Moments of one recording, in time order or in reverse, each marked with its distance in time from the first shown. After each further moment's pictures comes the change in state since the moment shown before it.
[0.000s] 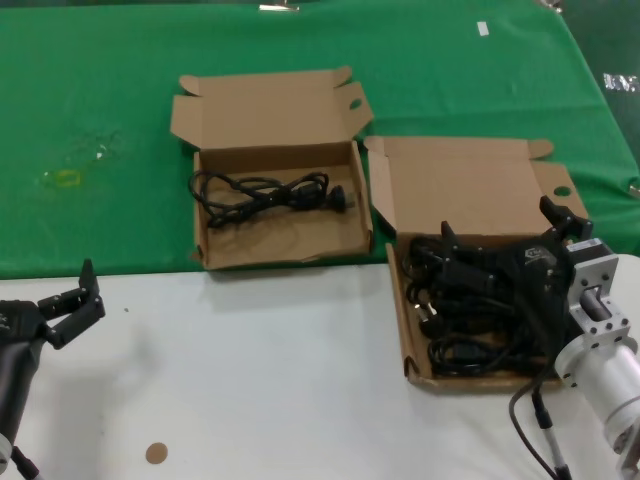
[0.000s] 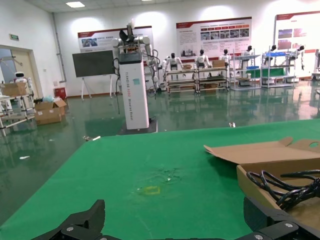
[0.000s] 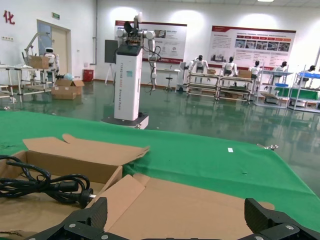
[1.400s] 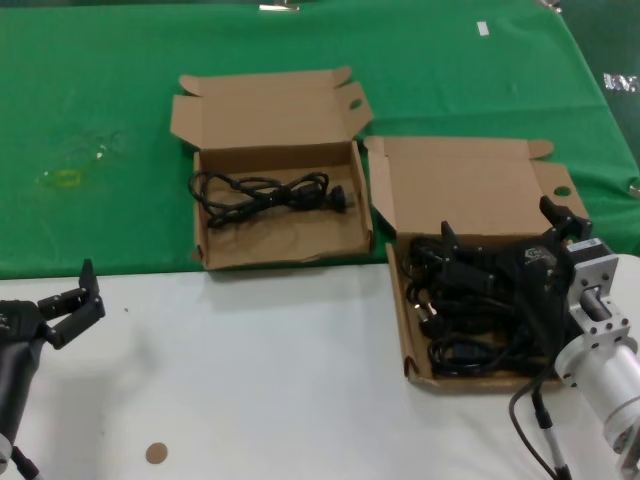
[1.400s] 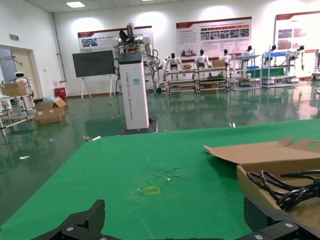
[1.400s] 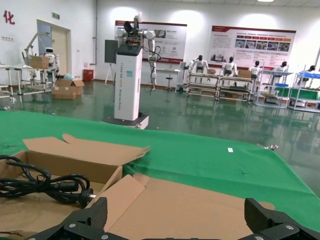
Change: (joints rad) left arm 0.000 0.000 0.000 0.000 0.000 0.000 0.000; right arm 0.000 0.000 0.000 0.000 0.000 0.000 0.000
